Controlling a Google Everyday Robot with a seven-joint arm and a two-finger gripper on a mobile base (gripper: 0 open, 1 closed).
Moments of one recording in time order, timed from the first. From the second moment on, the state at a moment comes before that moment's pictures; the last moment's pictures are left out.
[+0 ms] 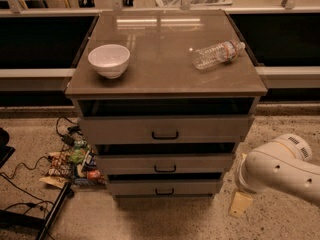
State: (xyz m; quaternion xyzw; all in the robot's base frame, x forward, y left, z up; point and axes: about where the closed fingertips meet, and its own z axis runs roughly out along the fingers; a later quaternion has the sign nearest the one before) arm 0.439 -0.253 0.584 -0.55 0.82 -0.07 0.11
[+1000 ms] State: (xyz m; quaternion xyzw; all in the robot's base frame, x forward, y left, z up) arm 0.429 -0.254 0.438 -0.54 0.83 -0.02 0.11
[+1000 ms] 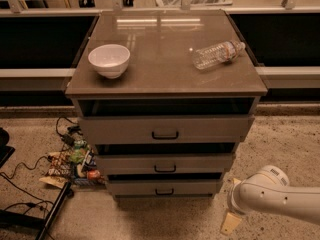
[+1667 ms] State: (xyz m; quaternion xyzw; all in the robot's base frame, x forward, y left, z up) arm 0.461 -0.216 0.354 -0.59 0.80 0.01 0.11
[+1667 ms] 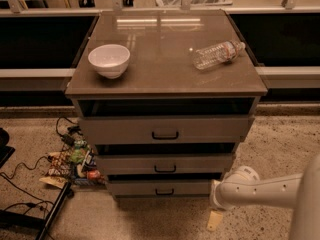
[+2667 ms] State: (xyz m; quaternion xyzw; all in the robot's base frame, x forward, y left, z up) arm 0.504 -0.180 0.251 -0.64 0.75 0.03 0.14
